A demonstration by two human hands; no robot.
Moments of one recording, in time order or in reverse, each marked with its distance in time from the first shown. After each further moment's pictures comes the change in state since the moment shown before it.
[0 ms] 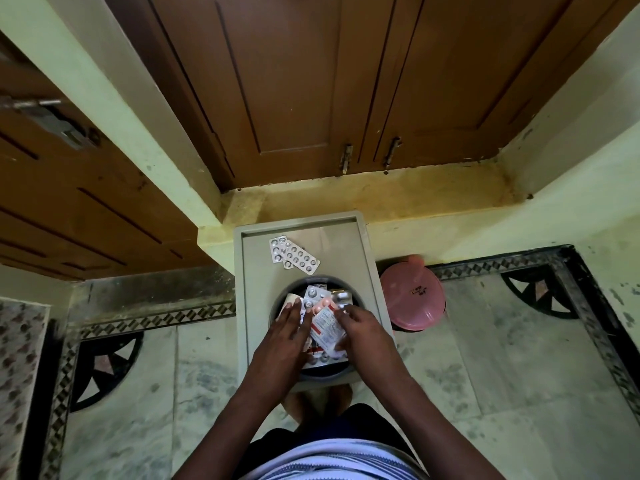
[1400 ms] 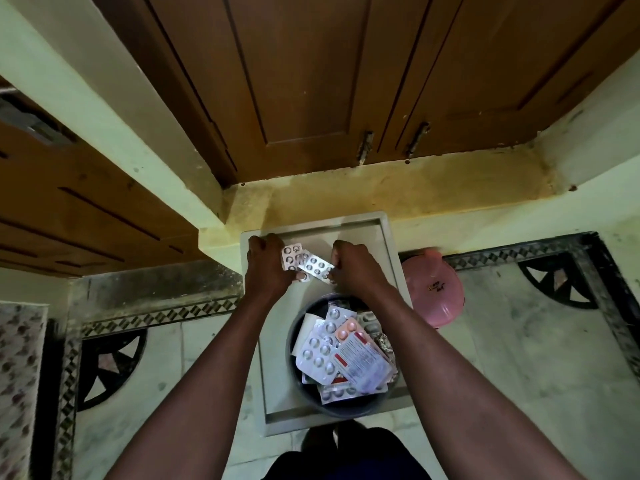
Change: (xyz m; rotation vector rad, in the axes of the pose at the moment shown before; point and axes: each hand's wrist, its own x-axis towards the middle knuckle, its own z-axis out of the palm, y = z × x) left_hand 0.167 -0.103 -0.045 -0.349 0.124 -0.492; right_hand 0.196 -0.011 -0.004 0.082 -0.040 0.111
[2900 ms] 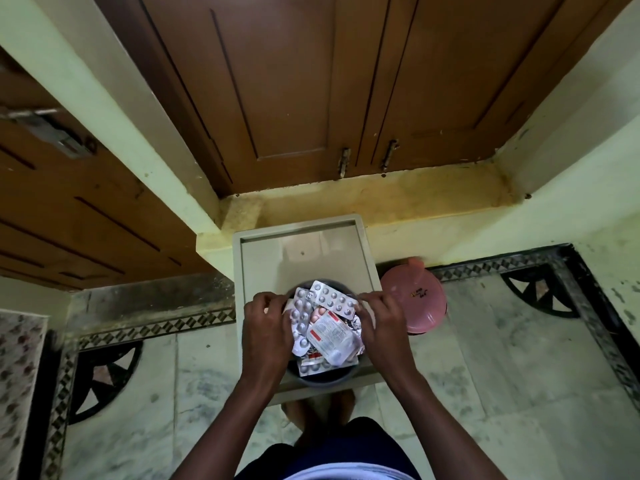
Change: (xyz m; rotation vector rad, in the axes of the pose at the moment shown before) left_hand -0.175 0.022 0.014 0.043 0.274 0.210; right_hand -0.174 0.064 0.013 0.258 0.537 -0.121
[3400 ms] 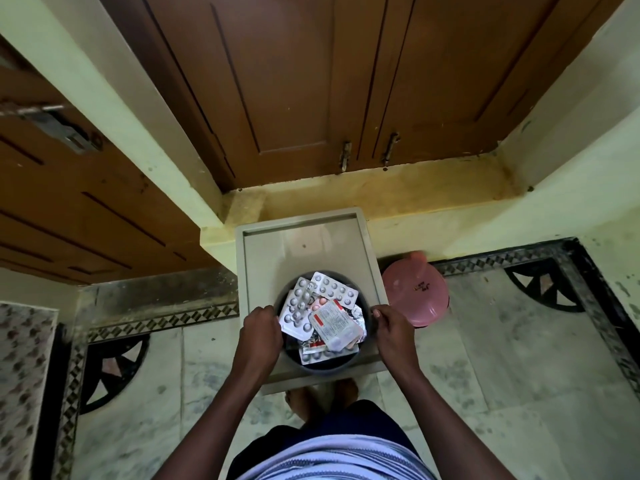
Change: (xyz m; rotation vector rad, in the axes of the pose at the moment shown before) left_hand -0.006 -0.028 0.002 0.120 -0.215 -0.191; right_hand -0.021 0.029 0.004 0.168 -0.084 0.396
